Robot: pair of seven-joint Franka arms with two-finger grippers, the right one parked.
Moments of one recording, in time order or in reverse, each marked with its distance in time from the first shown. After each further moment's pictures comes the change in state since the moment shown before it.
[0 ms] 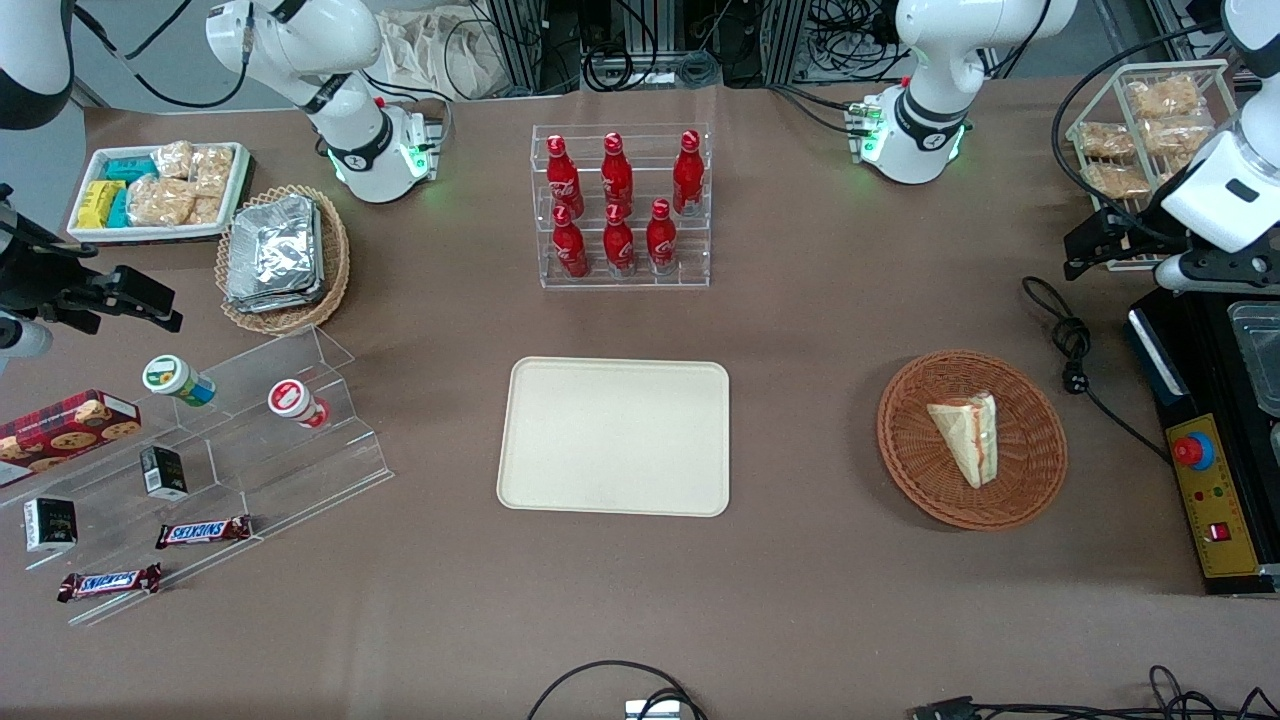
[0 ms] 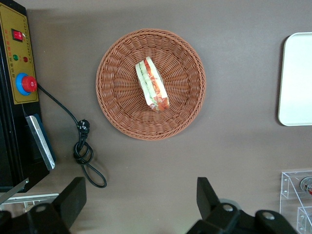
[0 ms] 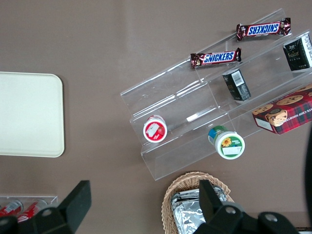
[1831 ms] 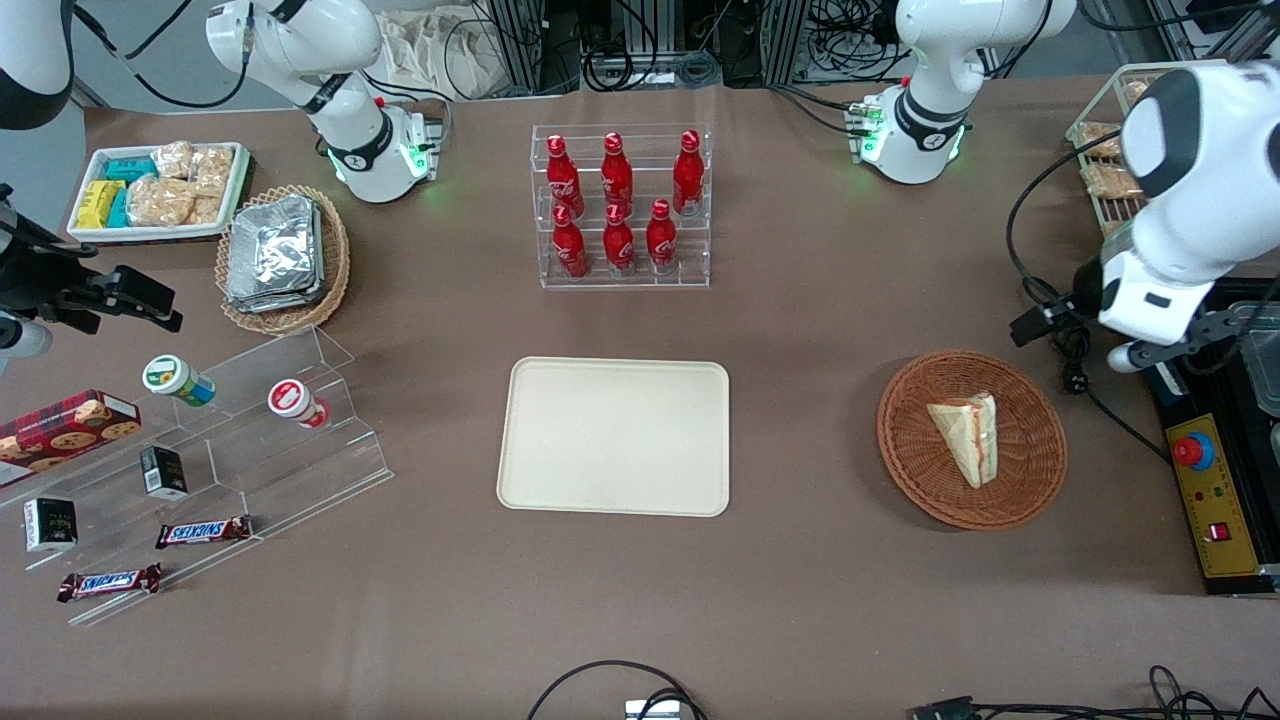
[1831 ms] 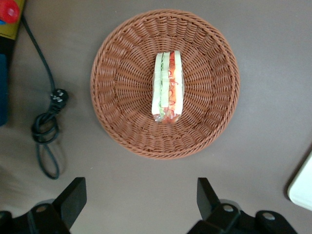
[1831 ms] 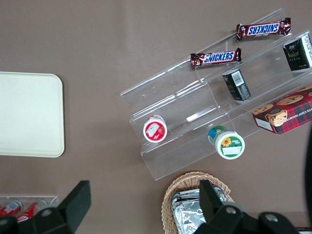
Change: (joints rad) arm -0.008 0.070 -0.011 -0.295 0.003 0.347 -0.466
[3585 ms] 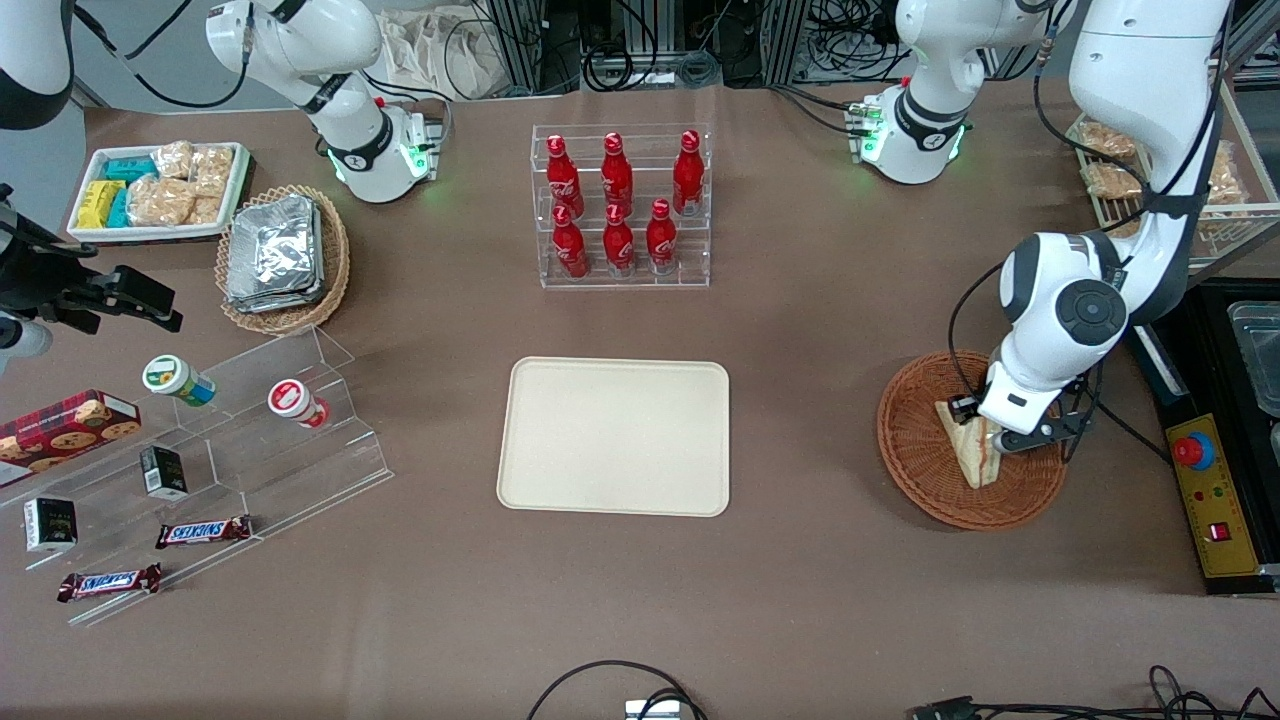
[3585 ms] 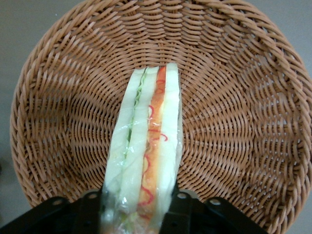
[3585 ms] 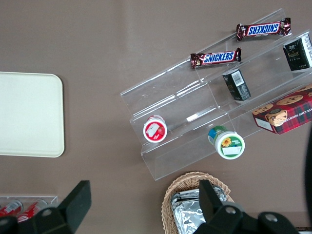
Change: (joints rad) arm -0.005 0.372 -0.008 -0.086 0.196 0.509 -0.021
